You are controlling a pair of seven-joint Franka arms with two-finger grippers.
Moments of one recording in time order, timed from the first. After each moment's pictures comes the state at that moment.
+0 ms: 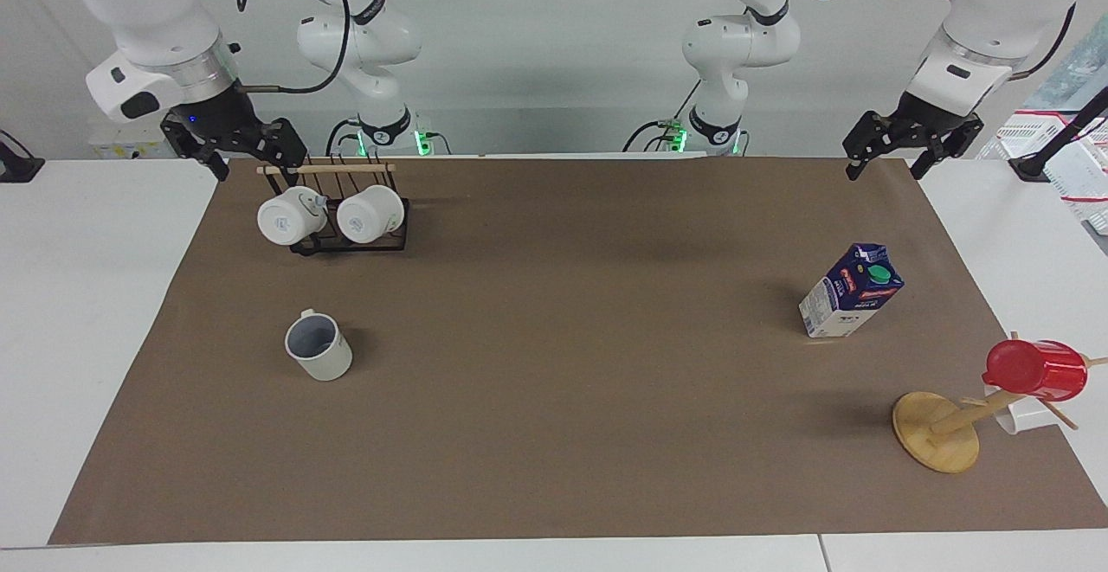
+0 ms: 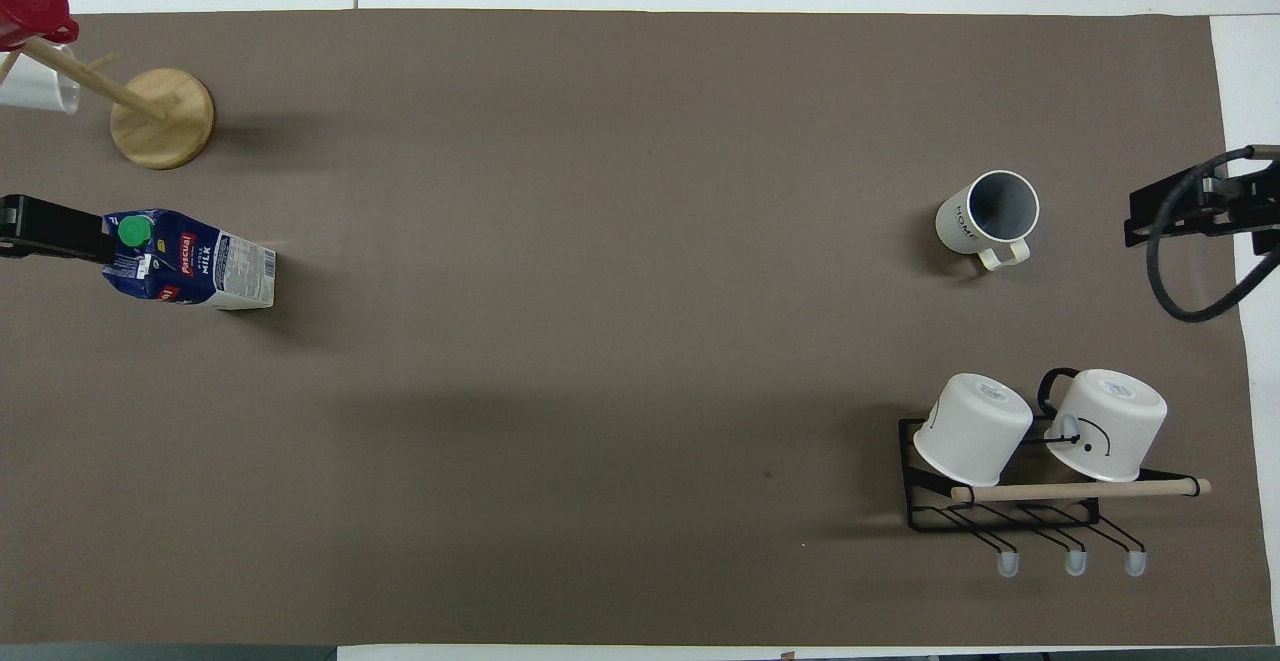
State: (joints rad) left arm -0.02 -0.04 -0.02 -1.58 0.00 1.54 0.05; right arm 0.08 0.03 -0.08 -1.49 -0.04 1.45 0.11
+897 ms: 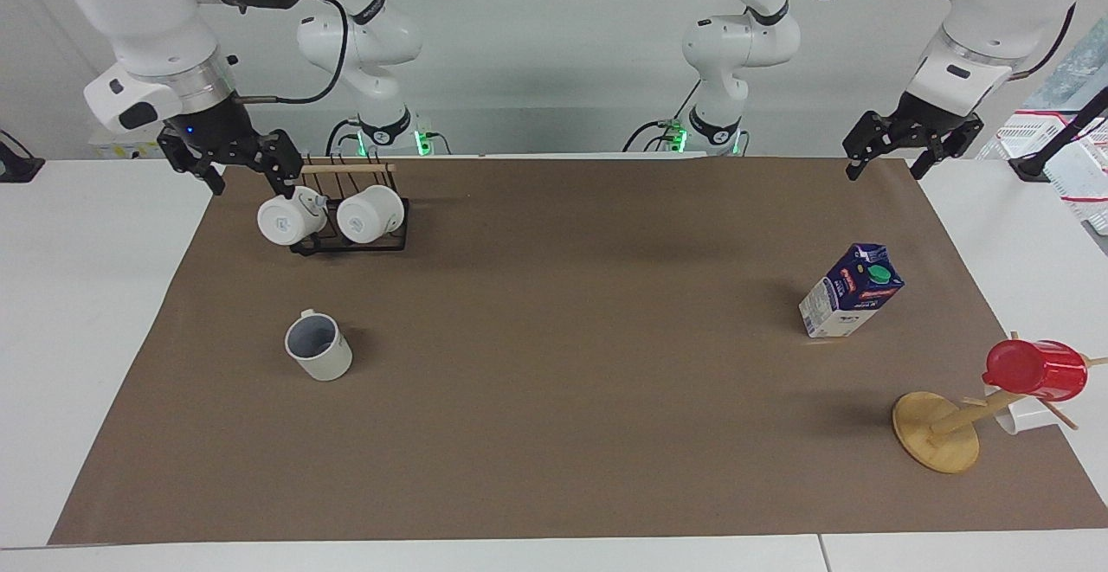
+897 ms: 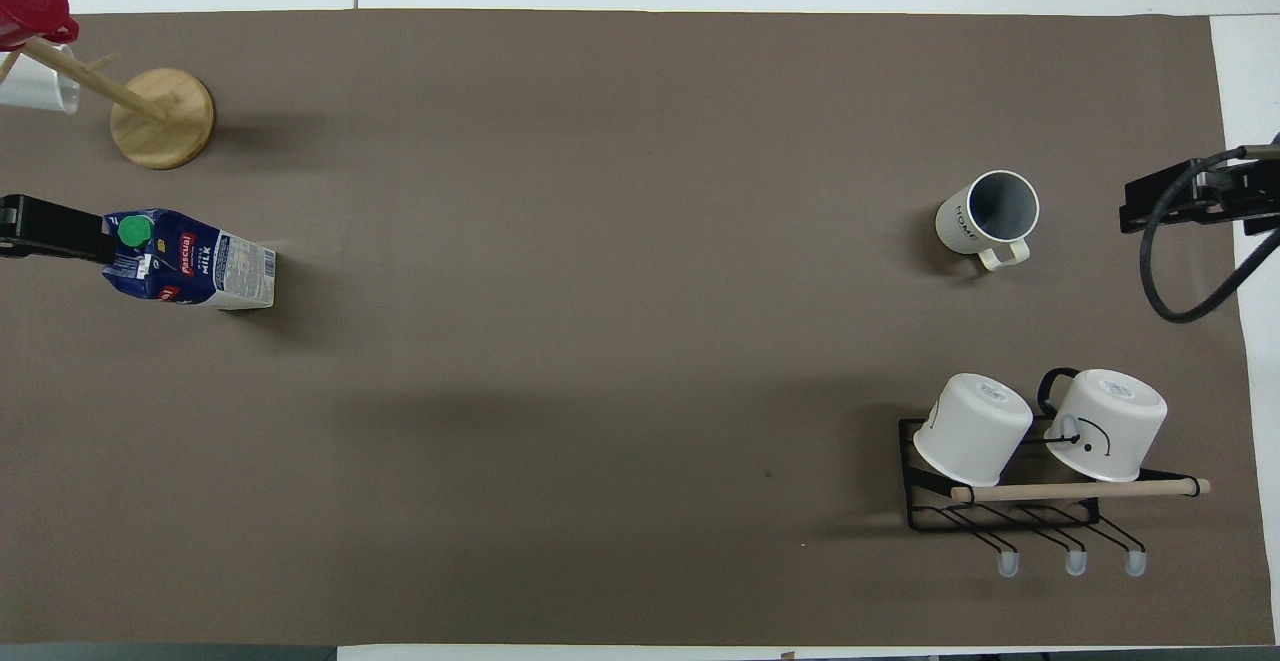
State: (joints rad) left arm -0.02 -0.04 -0.02 -1.58 0.00 1.54 0.05; right arm 0.07 0.01 -0.08 -1.57 -0.04 1.60 -0.02
